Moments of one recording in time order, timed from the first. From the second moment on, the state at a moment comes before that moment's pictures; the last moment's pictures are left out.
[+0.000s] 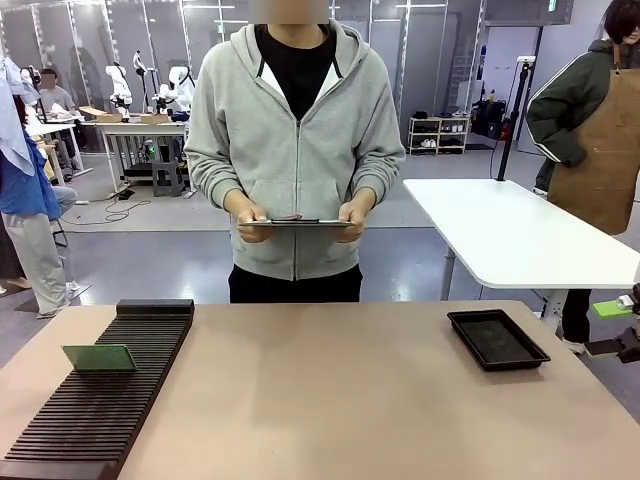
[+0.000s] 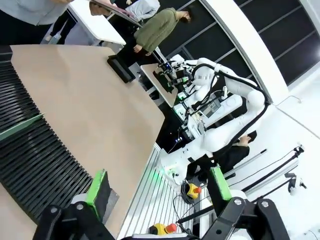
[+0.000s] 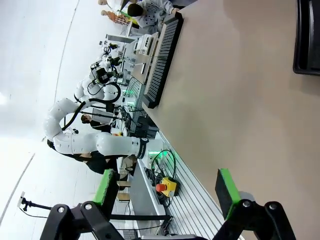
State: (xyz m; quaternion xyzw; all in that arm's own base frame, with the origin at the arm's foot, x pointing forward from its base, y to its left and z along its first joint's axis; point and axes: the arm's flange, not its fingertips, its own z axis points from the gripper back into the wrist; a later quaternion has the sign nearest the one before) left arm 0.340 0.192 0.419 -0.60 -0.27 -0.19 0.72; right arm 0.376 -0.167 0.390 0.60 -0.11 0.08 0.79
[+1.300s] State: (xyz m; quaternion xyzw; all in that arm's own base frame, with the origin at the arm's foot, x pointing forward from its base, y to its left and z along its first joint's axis) left arm 0.356 0.138 0.478 -0.40 -0.25 -0.36 0.80; right arm 0.377 -0.168 0.391 0.59 -0.11 0.08 0.79
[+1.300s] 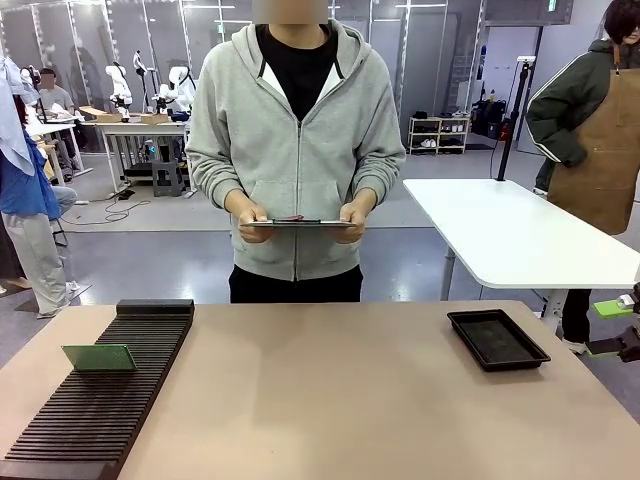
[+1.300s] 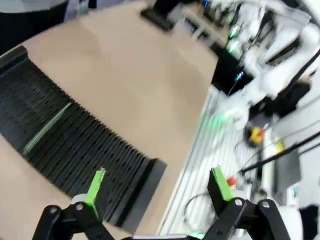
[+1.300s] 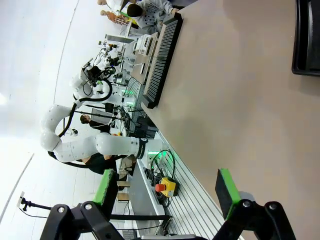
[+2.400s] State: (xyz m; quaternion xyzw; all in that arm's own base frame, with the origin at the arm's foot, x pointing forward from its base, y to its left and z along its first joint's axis) left arm 0.383 0.045 0.489 -0.11 -0.18 -0.64 0.74; right arm 0.377 -0.168 0.391 0.59 -0.11 0.08 0.79
